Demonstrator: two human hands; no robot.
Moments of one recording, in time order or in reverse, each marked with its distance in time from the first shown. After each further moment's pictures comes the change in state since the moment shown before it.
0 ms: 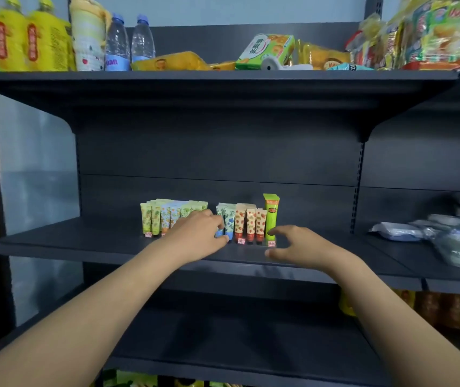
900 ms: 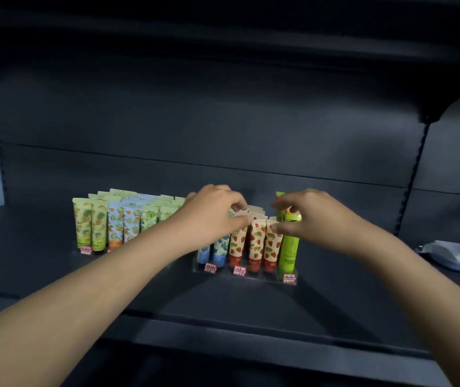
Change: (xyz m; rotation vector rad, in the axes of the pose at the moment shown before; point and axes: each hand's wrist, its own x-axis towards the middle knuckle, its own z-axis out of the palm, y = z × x) left_hand 0.210 -0.057 0.090 -0.277 0.142 0.110; right_hand 0.214 0.066 0.002 -0.283 0.176 -0.136
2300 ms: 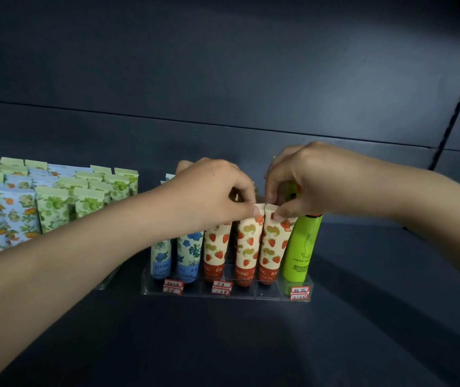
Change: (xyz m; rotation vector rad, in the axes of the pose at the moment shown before) left_hand 0.086 -0.037 0.075 -0.098 -0.130 0.111; right_hand 0.079 0.050 0.041 -0.113 -0.210 -0.186
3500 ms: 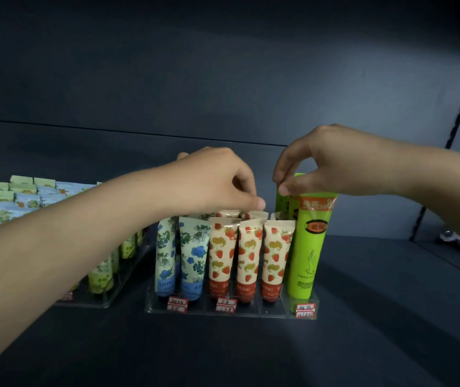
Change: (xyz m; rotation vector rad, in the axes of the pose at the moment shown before) left_hand 0.018 0.003 -0.029 0.022 -0.065 -0.039; right_hand 0.003 0.012 -0.029 0.153 0.106 0.116
